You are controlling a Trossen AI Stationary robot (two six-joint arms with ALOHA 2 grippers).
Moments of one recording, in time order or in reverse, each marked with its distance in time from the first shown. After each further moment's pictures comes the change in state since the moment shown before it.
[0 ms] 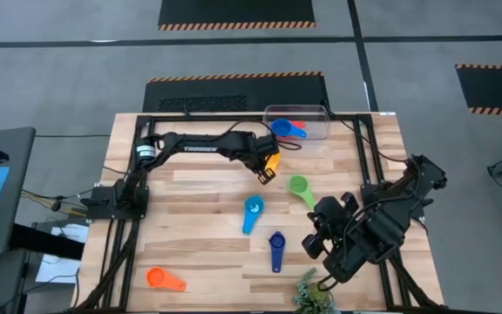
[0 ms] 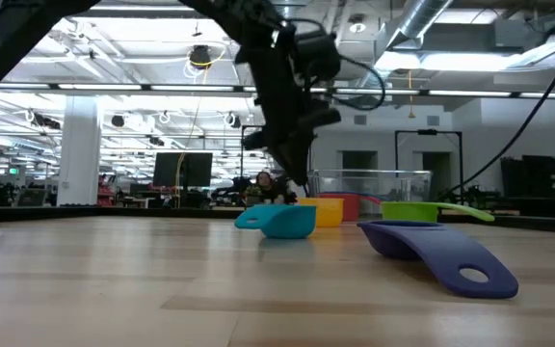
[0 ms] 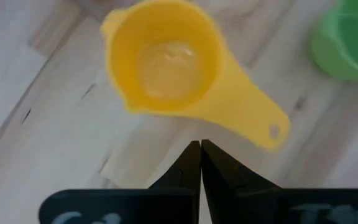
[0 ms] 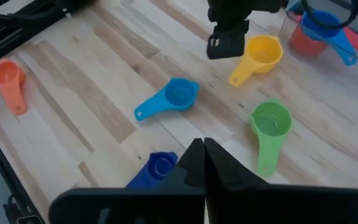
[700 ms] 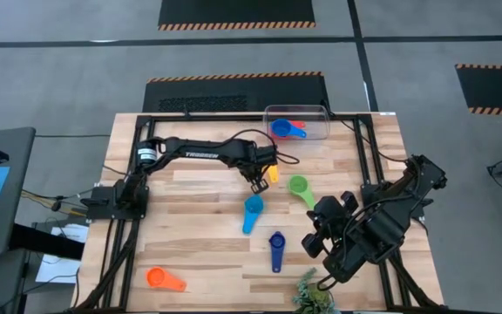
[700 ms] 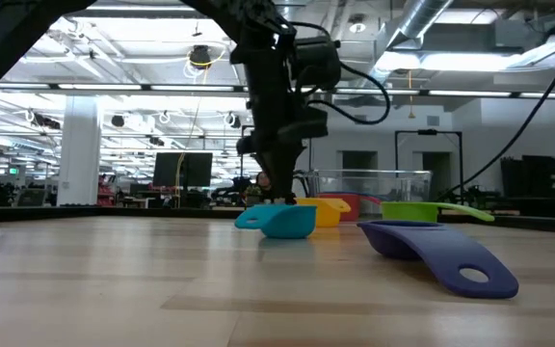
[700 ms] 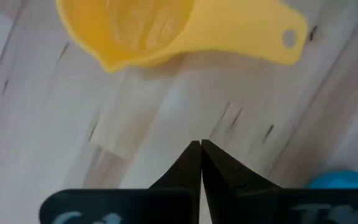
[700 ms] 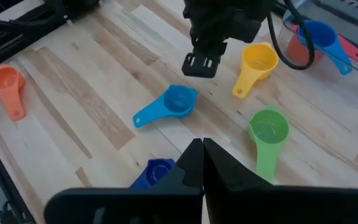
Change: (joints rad) left arm -0.045 0.008 -0.047 -0.066 -0.017 0.069; right arm -0.002 0.000 0.000 0.000 0.030 -0.008
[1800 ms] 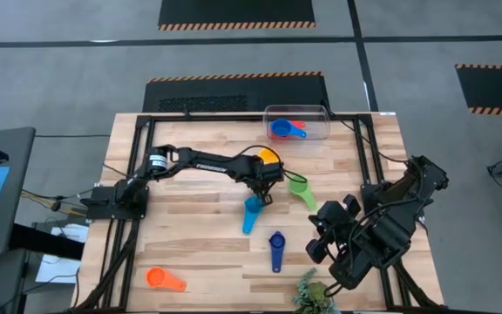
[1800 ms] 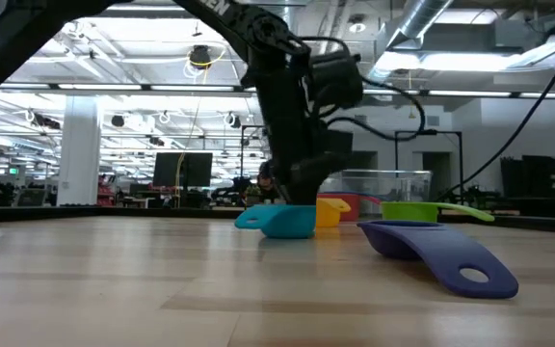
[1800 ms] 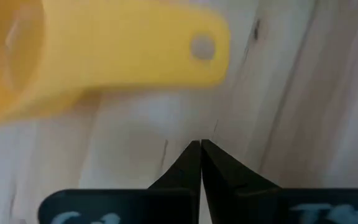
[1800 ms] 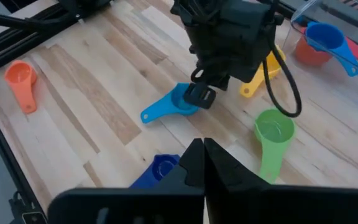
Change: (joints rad) left arm -0.073 0.103 -0.011 0.180 -0.027 0.124; right arm 0.042 -0.001 0.000 0.000 0.018 0.014
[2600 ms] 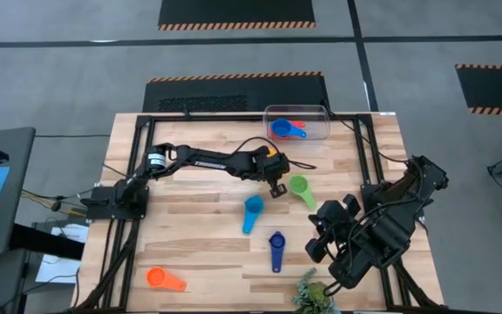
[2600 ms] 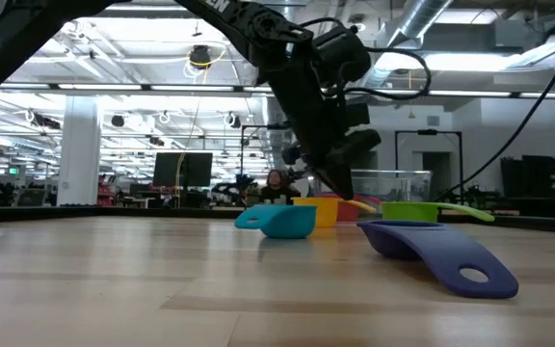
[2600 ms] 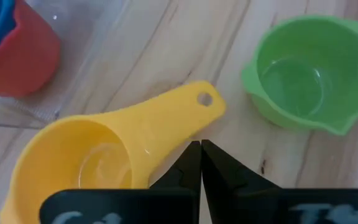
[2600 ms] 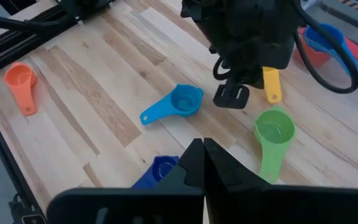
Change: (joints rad) left arm 0.016 -0.013 0.022 0.249 -0.103 -0.004; right arm -0.004 0.000 0.000 0.003 0.002 -0.001
